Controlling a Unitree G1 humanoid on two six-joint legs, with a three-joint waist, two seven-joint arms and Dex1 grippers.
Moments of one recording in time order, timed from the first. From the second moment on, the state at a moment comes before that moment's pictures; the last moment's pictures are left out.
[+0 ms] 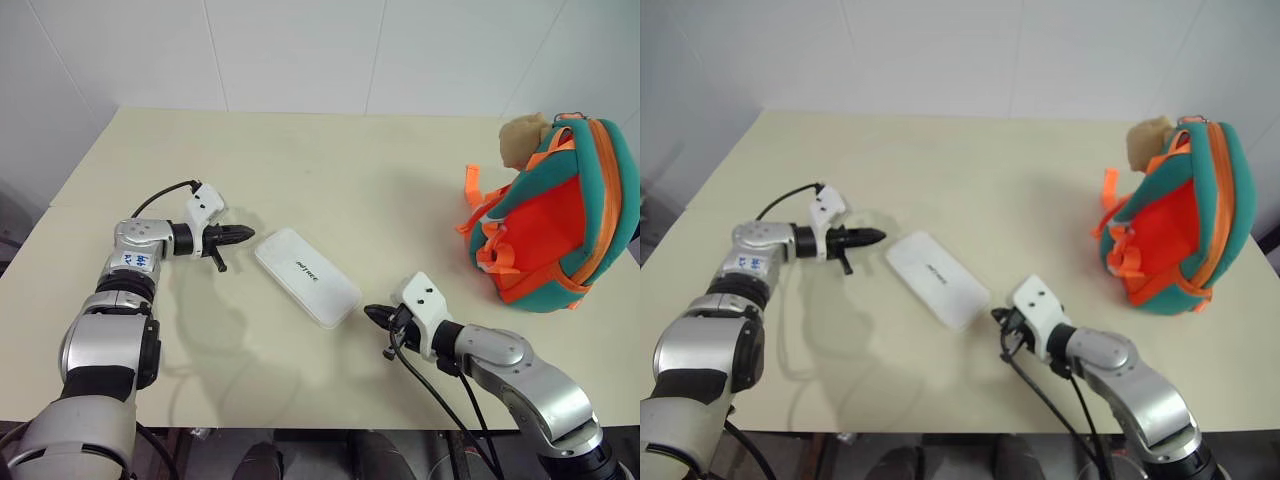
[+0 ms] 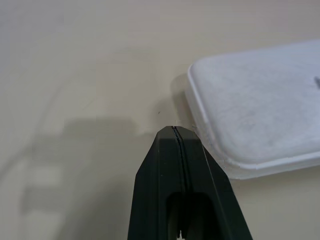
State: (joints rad) left arm -1.11 0.56 0.00 1.30 0.05 -0.24 -1.02; right arm -0.18 -0.56 0.19 -0.60 0.35 0.81 0.47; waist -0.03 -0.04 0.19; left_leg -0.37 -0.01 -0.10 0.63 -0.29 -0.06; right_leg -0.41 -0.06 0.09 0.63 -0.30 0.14
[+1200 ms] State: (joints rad) left arm -0.99 0.62 -0.01 1.17 0.06 -0.21 -1.35; right arm -0.27 -0.53 0.25 -0.51 0.20 0.79 0.51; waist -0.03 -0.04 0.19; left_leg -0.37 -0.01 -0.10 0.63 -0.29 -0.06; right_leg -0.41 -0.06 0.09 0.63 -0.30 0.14
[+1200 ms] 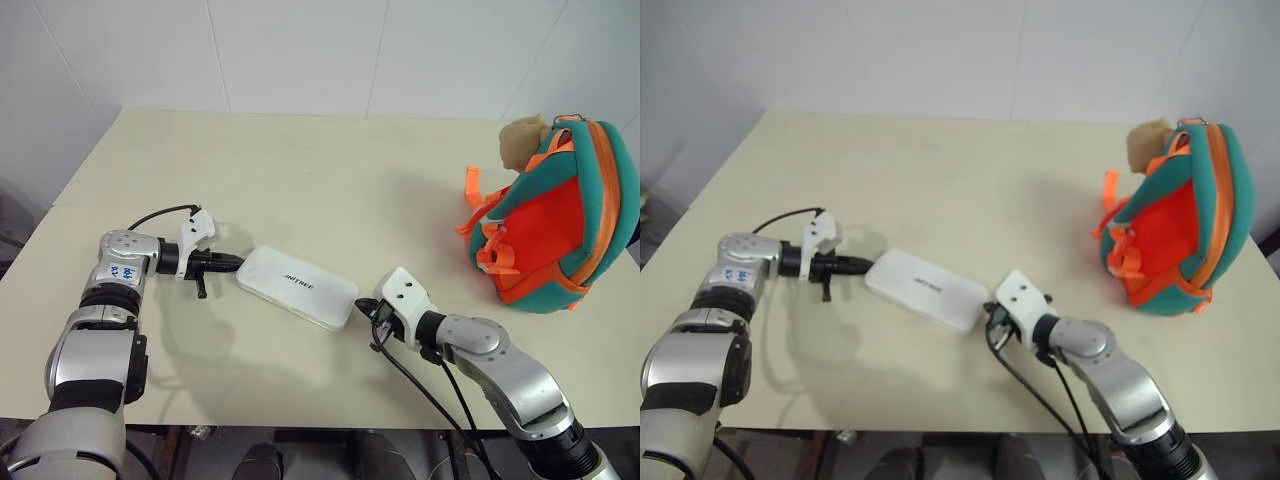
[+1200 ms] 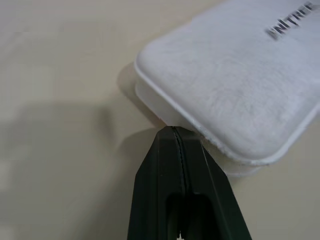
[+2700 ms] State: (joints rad) left arm -0.62 0.70 -0.07 0.43 -0.08 0.18 -1.43; right arm -0.26 -0.70 0.20 -0.48 0.17 0.71 0.71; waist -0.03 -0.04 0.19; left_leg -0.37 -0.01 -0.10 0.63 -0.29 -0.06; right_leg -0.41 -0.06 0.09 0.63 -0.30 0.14
